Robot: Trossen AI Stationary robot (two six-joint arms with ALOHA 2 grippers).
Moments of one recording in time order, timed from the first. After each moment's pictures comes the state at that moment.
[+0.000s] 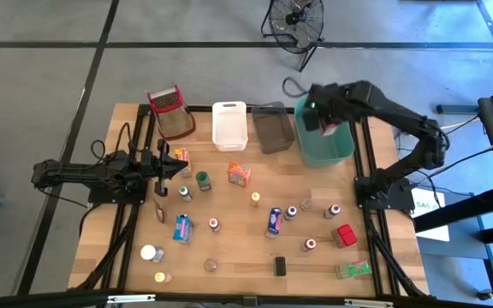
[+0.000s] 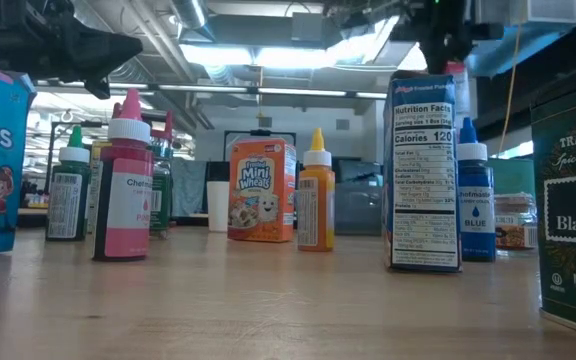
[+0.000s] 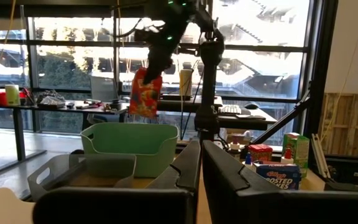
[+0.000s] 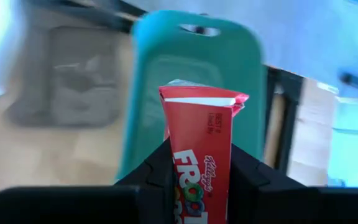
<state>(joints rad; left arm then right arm) 0.03 0.12 0.01 0.33 -0.11 -0.04 -0.41 1.49 1.67 -1.56 0.47 0.83</state>
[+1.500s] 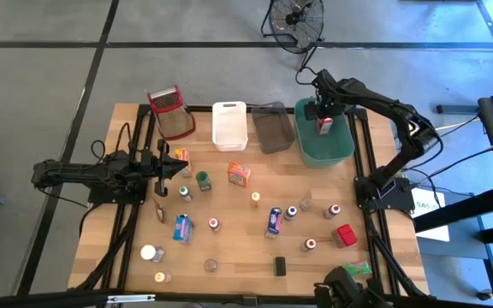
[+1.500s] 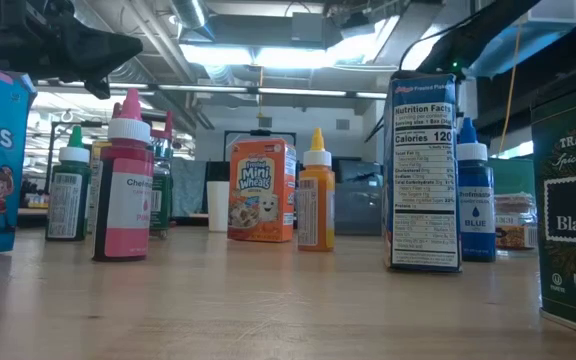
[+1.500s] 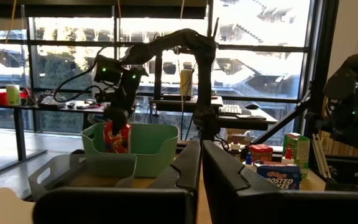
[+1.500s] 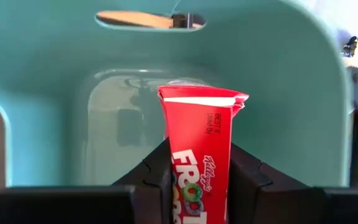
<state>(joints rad) 0.03 0.12 0.01 0.33 -0.11 -0.04 -0.90 1.63 1.20 -0.90 0.20 0.45</state>
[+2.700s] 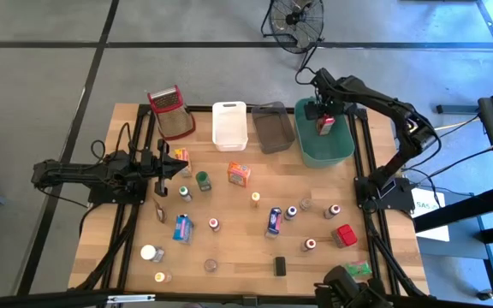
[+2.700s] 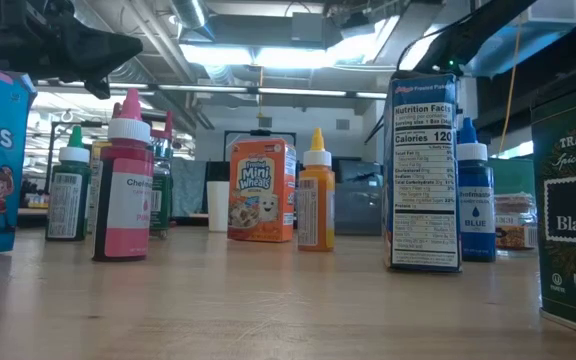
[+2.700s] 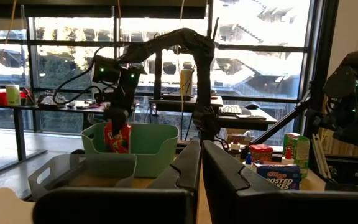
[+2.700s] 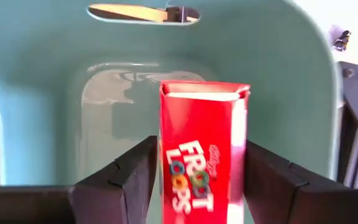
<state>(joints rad) 0.03 0.12 0.01 0.33 -0.11 -0.04 -0.90 1.64 1.25 -0.98 0.21 0.45</state>
